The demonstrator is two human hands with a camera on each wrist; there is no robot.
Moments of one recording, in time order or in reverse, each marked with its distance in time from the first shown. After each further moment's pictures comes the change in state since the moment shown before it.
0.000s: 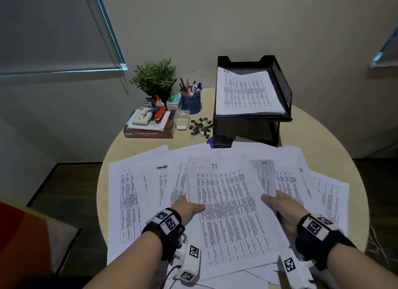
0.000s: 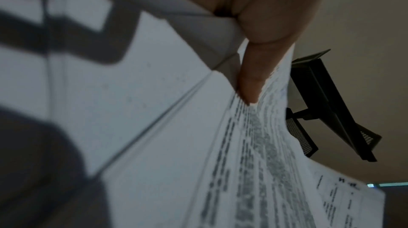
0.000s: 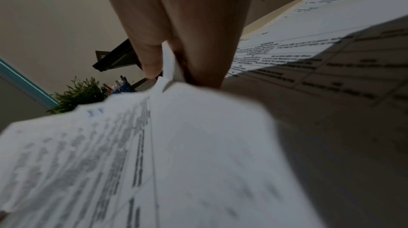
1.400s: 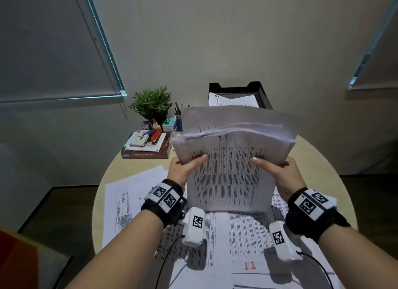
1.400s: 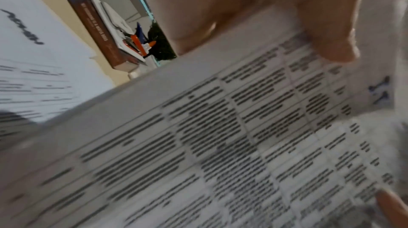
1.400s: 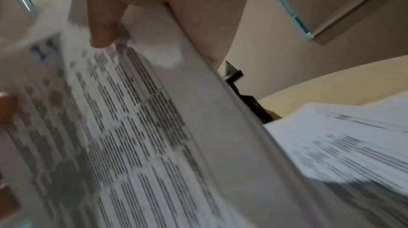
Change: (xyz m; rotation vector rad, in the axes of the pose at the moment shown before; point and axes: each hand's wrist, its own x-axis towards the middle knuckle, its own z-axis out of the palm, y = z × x) left_hand -0.033 0.122 -0.008 -0.513 -0.083 0.721; right_hand -0.029 -0.103 0.008 0.108 0.086 -0.723
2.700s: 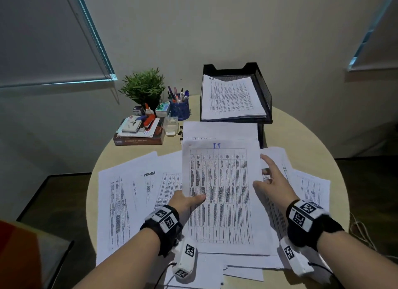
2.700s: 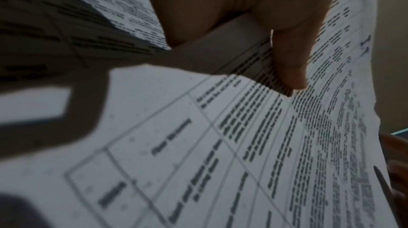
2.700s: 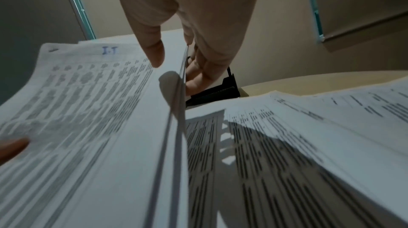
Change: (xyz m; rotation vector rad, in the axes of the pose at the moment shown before) left_hand -0.053 -0.098 -0.020 0.282 0.020 -0.492; right_hand -0.024 0.071 -0.041 -0.565 -0.127 0.201
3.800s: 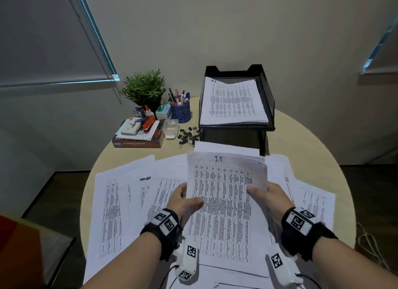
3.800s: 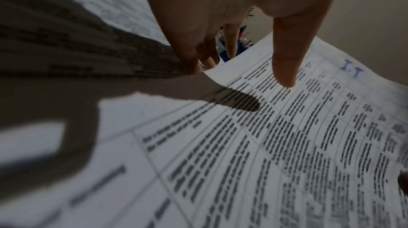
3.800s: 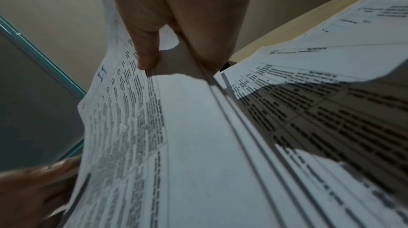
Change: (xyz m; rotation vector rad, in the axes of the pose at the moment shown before) left_hand 0.023 0.012 0.009 -0.020 0.057 0.045; right_hand 0.031 0.024 0.003 0.325 -0.096 0.193
